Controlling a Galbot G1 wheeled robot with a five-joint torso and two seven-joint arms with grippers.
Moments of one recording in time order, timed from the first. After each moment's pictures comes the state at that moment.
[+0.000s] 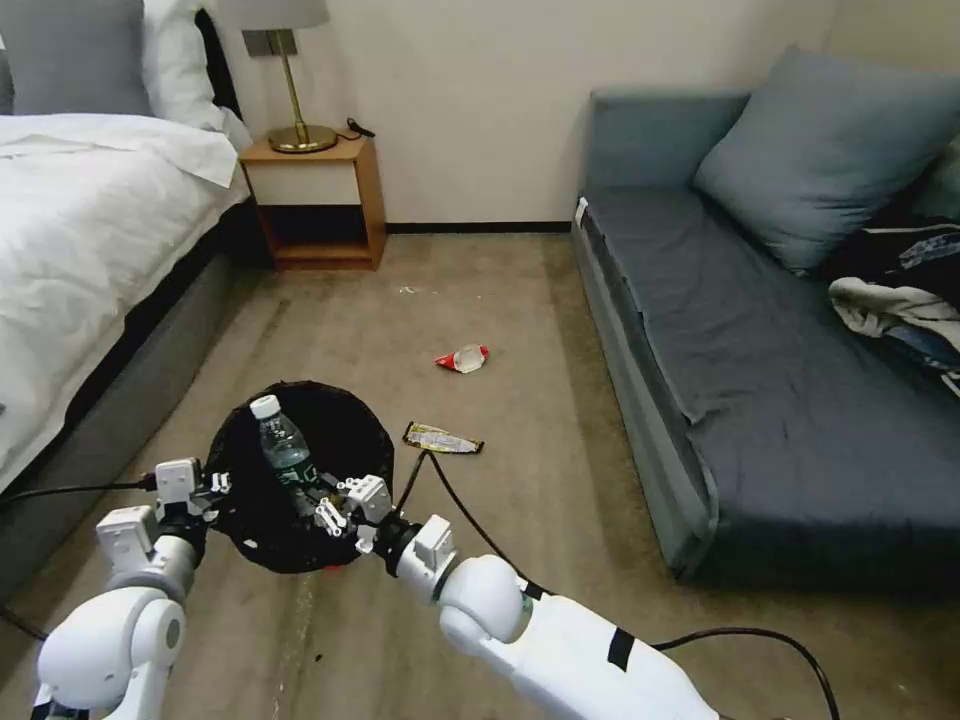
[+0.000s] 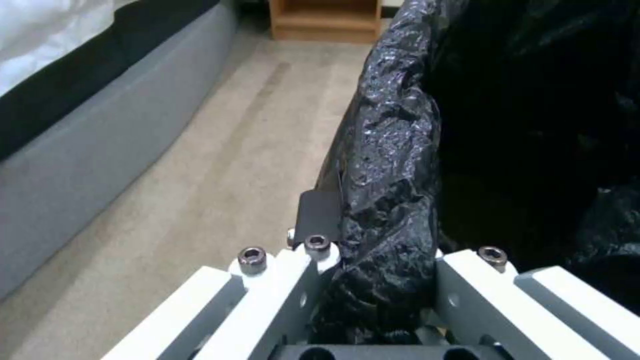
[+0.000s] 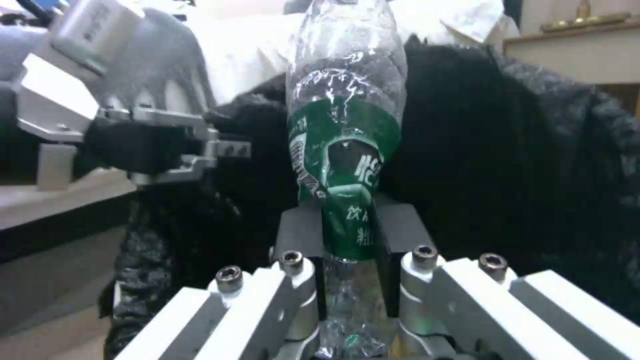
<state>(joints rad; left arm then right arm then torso) 1.50 -1.30 -0.88 -2.07 -0.37 0.46 0.01 -0.82 1.38 -0.52 1.54 0.39 0.10 0.05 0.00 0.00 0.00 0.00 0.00</state>
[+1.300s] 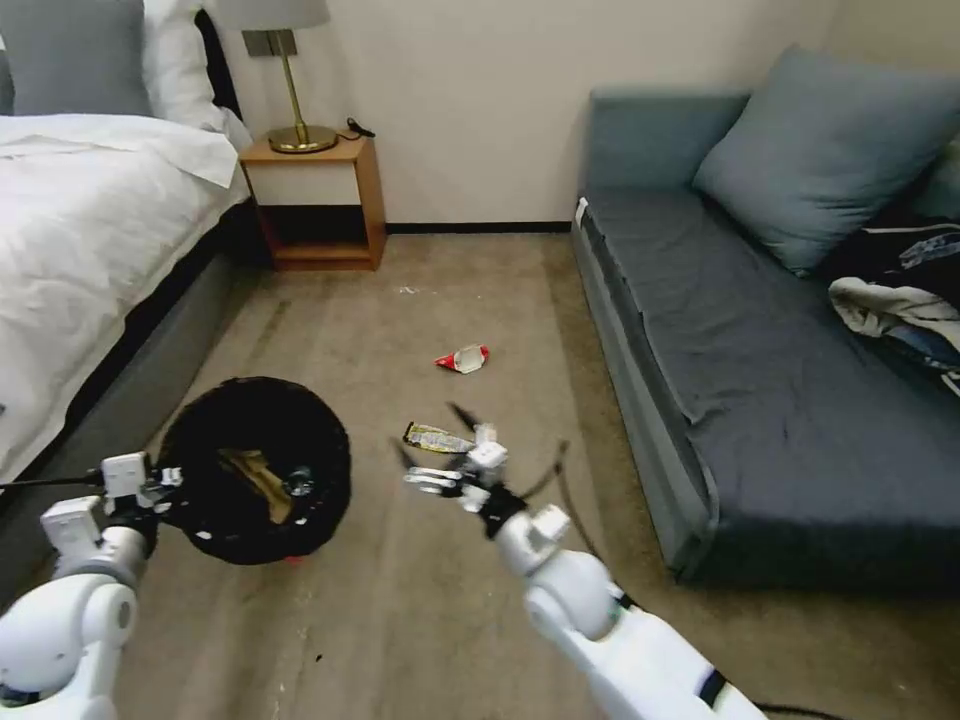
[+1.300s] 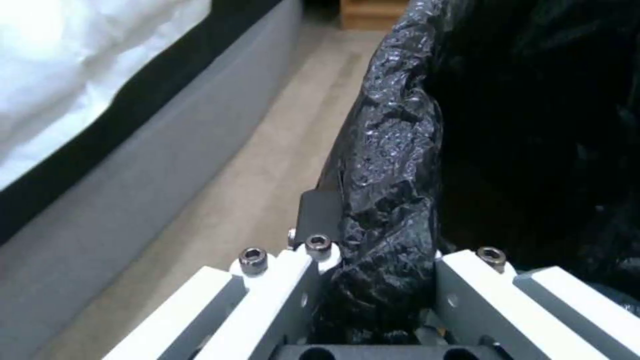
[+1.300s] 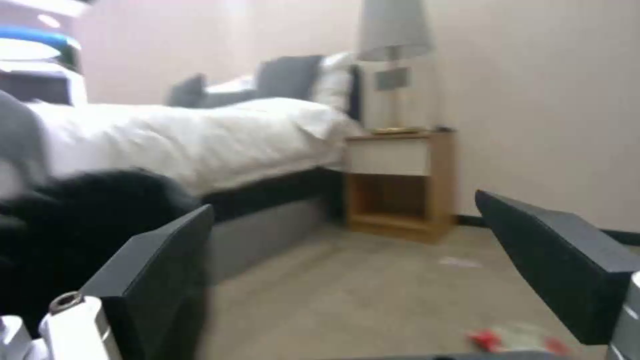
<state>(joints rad) 1.43 -1.18 -1.00 -1.87 -0.43 0.44 0.01 -1.17 1.25 -0.03 1.69 0.21 0.37 -0.06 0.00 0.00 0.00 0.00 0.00</state>
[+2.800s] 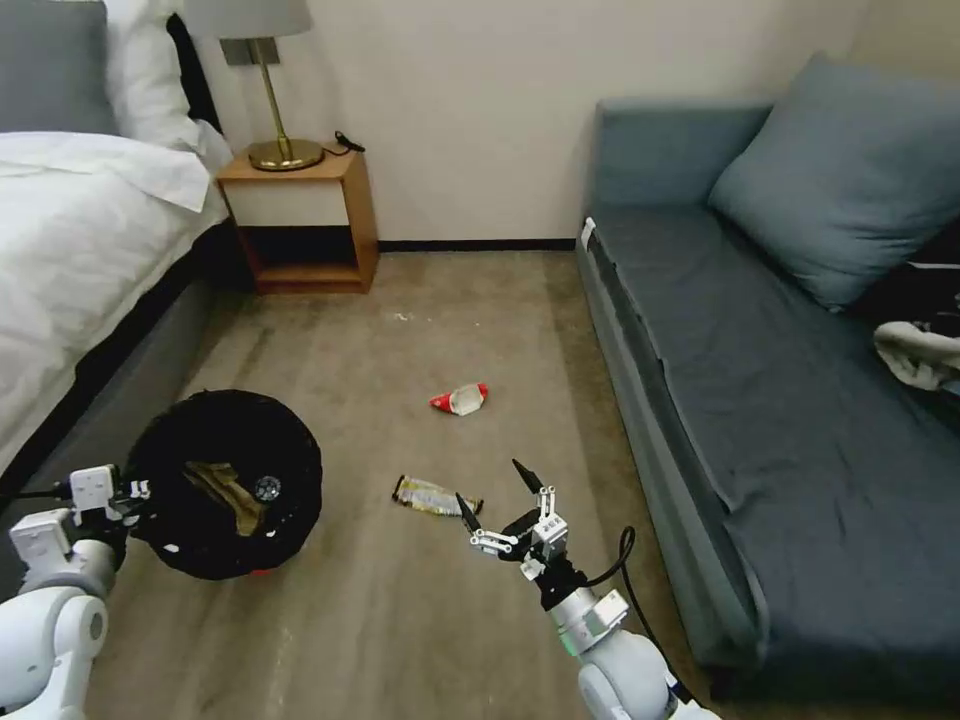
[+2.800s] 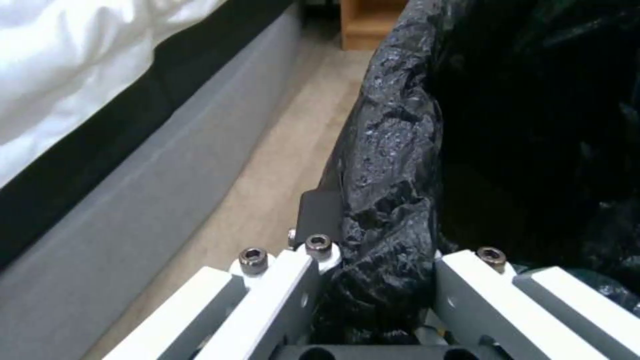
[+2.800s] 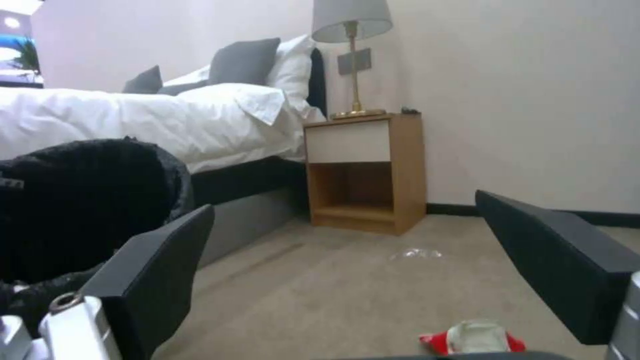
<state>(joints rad) 1.46 -1.18 -1.03 -1.86 -0.41 0.42 0.02 -1.31 1.28 0.04 1.63 0.21 0.51 -0.14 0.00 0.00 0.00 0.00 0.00</state>
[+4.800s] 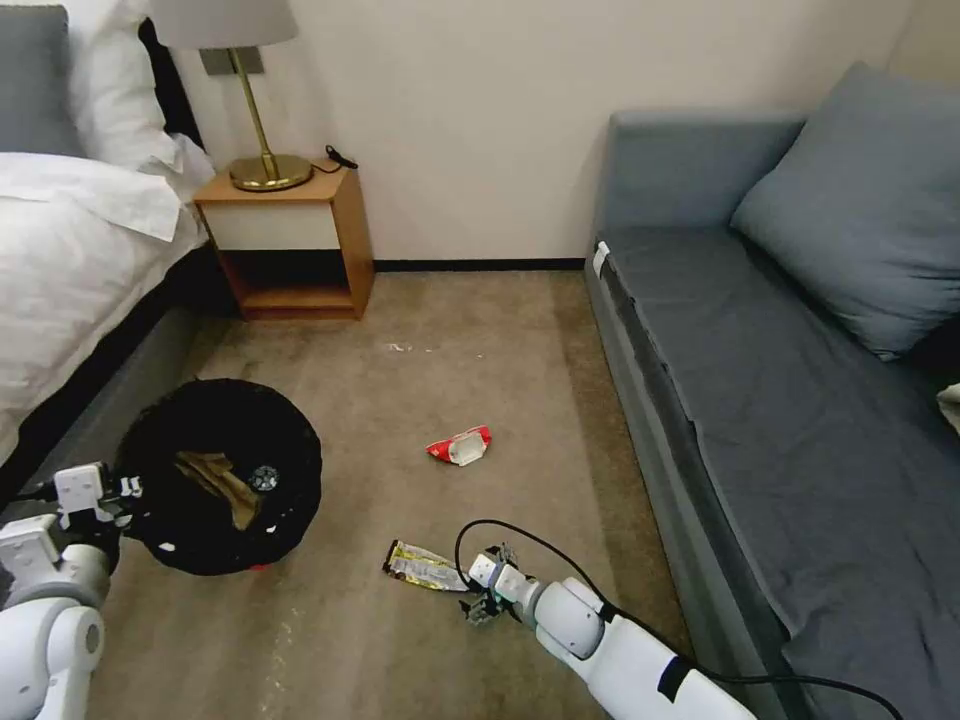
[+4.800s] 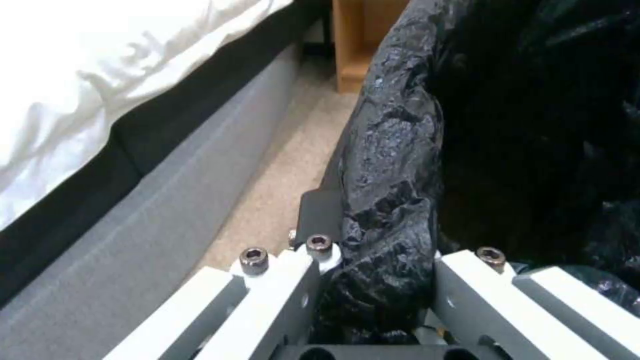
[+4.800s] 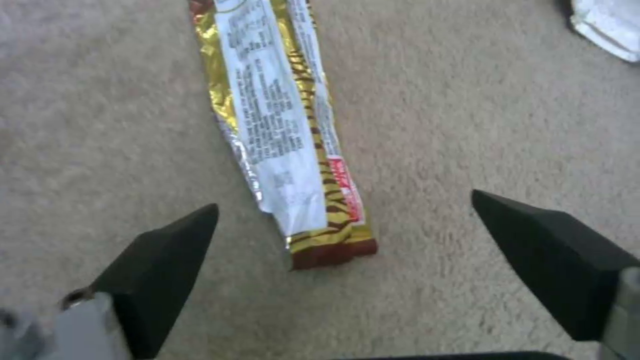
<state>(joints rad) 1.48 -1.27 -1.07 -1.99 -0.37 0.44 0.02 -0.94 1.28 -0.30 1.26 -0.15 -0.35 -0.22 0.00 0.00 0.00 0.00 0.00</state>
